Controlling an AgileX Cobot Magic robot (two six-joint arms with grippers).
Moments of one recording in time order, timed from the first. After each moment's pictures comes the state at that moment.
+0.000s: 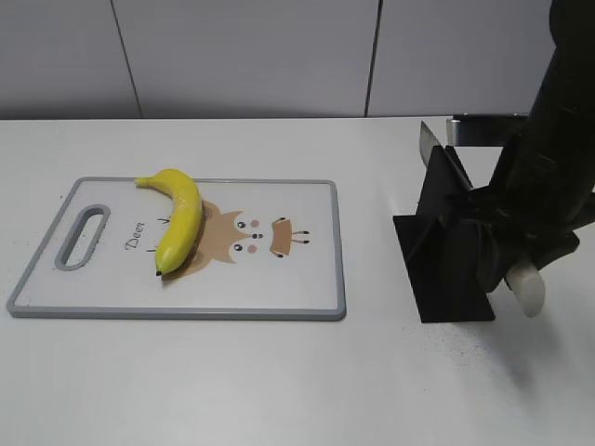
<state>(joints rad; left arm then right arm) 0.01 0.05 -0.50 -0.13 1.04 0.18 0.34 1.71 -1.14 0.11 1.13 0.22</state>
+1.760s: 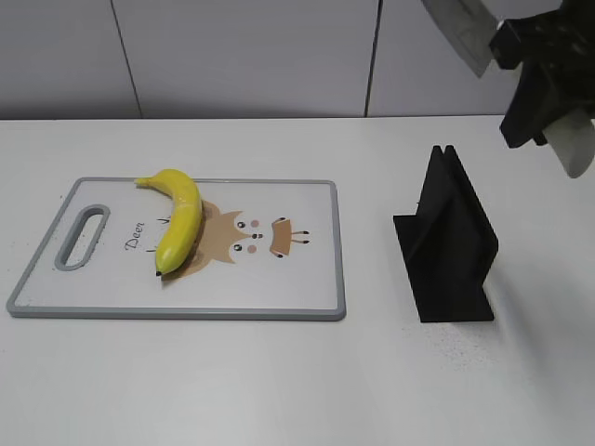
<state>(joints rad) 0.01 0.05 -0.50 -0.13 1.04 0.18 0.34 1.47 -1.37 0.11 1.20 0.12</state>
